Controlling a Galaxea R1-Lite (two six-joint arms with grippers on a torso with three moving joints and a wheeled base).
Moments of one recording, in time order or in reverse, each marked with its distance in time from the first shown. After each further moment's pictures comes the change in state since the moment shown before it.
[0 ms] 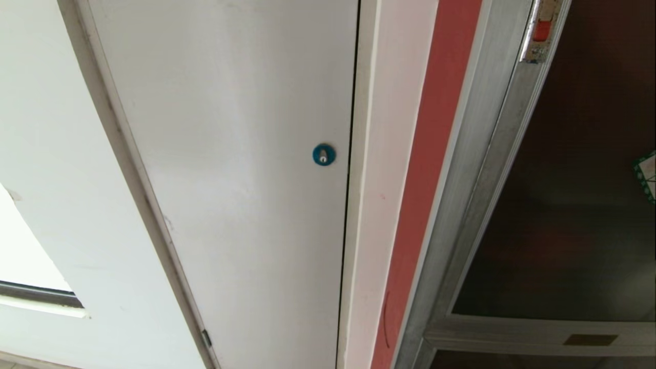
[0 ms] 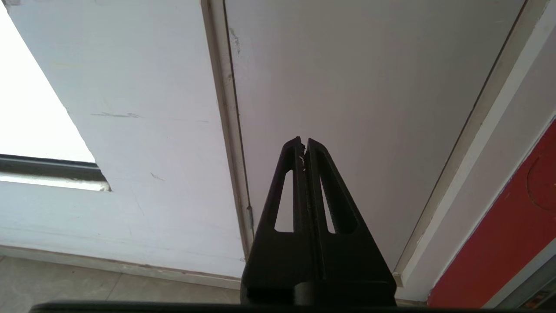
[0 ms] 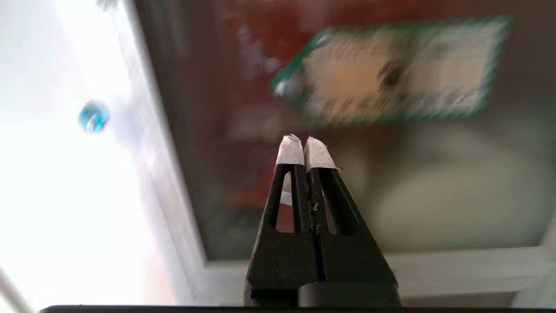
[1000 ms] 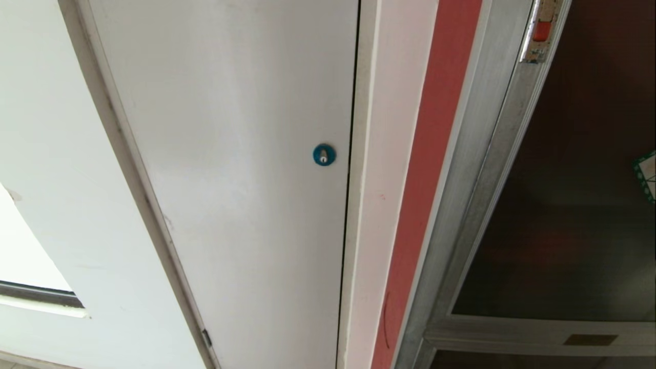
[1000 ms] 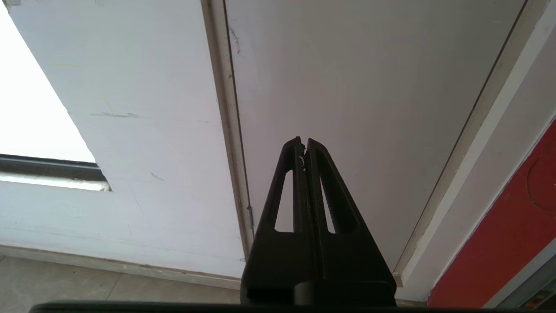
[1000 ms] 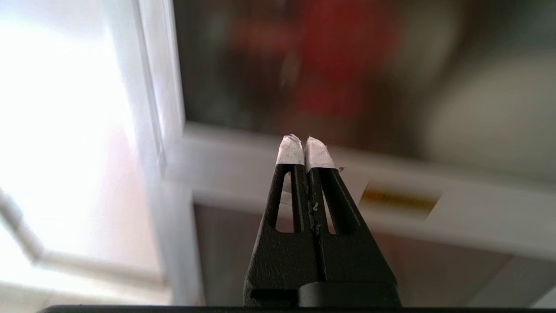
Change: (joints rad) left arm 0.000 0.000 0.000 0.000 0.000 0.000; right arm -0.007 -0.269 0.778 -0.330 0.129 -0.176
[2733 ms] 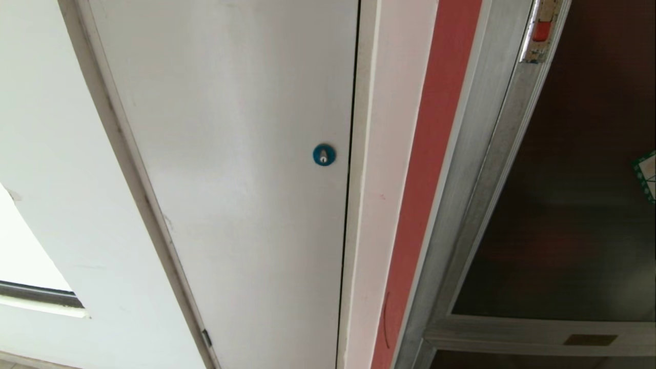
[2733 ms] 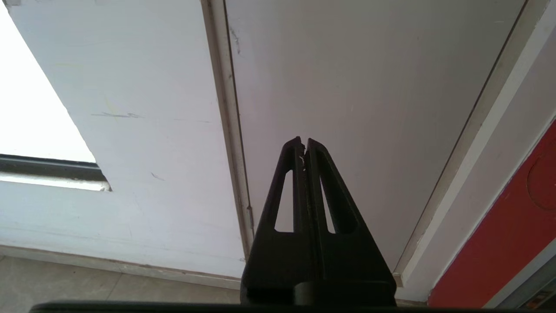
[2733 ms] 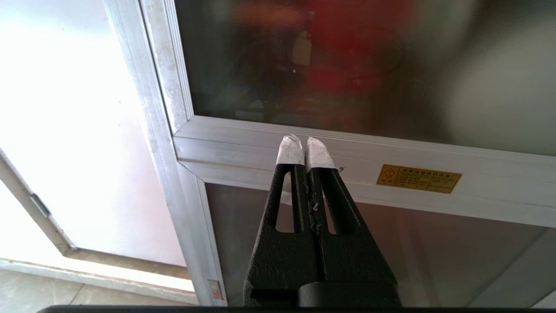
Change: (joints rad) left arm 0.000 0.000 0.000 0.000 0.000 0.000; right arm 0.000 0.000 0.007 0.017 0.004 0.067
